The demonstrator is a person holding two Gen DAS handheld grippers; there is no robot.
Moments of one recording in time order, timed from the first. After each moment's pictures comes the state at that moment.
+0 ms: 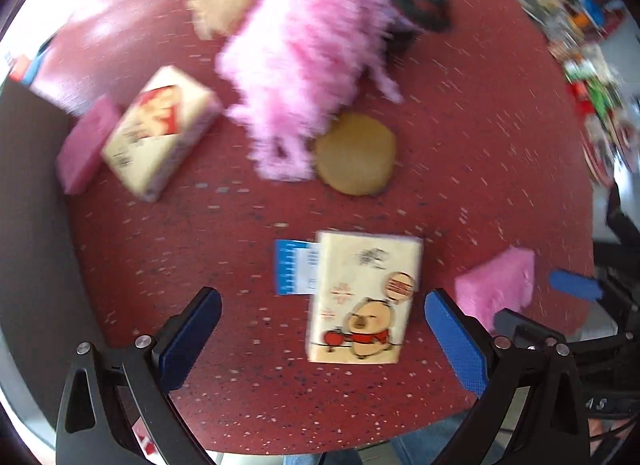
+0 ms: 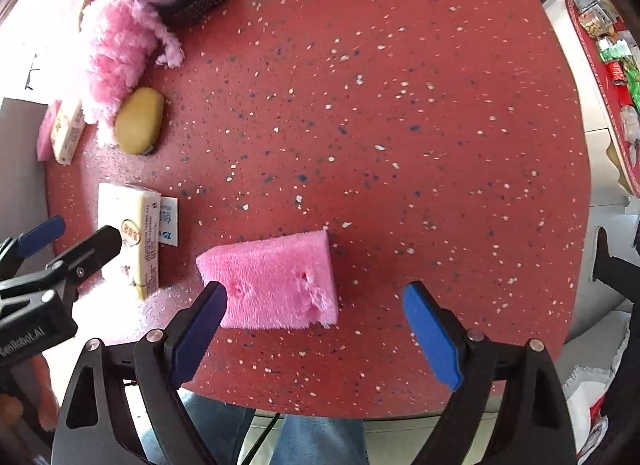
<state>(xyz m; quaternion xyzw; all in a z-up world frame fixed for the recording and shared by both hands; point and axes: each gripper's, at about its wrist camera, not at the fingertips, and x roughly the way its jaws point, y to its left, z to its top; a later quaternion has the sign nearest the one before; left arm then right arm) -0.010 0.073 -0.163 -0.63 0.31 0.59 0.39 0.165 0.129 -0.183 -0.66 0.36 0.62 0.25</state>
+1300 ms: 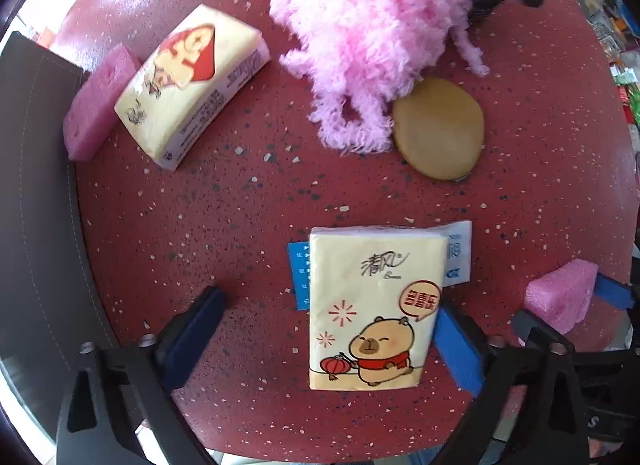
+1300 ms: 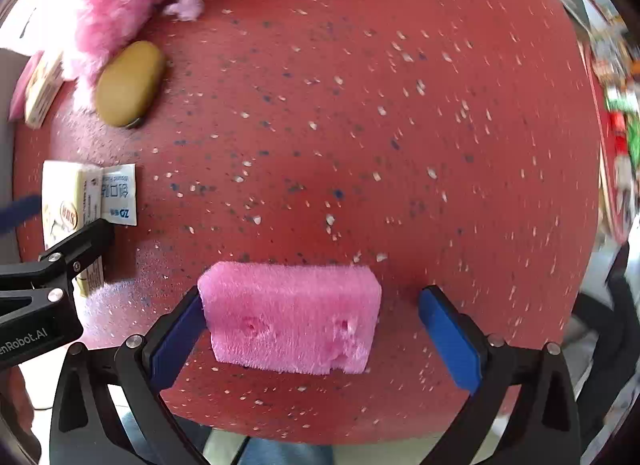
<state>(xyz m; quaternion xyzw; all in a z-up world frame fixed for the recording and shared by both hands) -0.029 0.055 -0.198 -0.65 0.33 0.61 0.31 0.106 0.134 -0.217 -0.70 0.28 0.61 0.24</state>
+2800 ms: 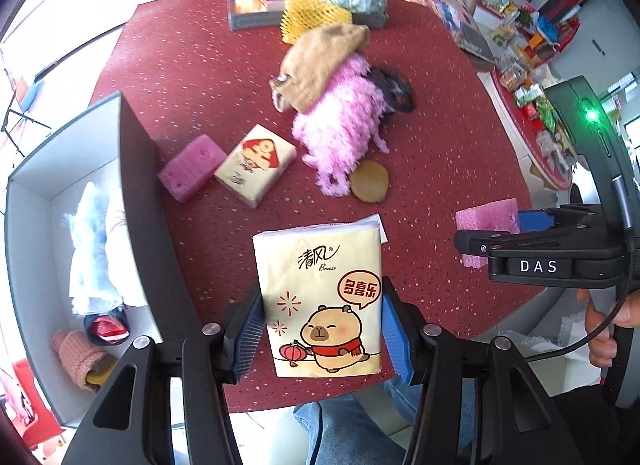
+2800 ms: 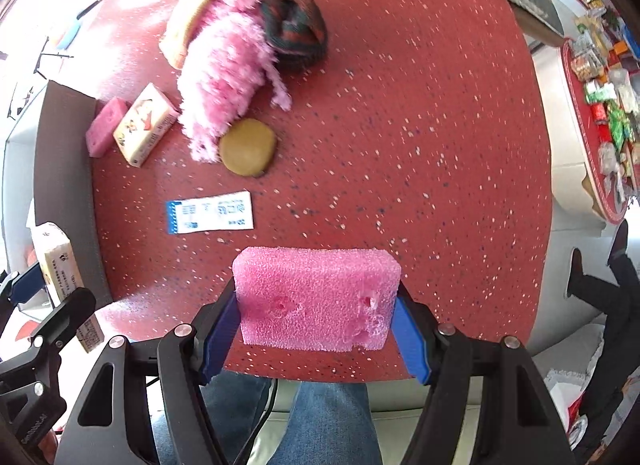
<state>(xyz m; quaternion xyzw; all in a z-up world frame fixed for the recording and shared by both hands) -0.057 -0.024 -0.052 -0.58 0.25 0.63 0.46 0.081 0.130 -0.087 -0.66 0.30 0.63 0.27</state>
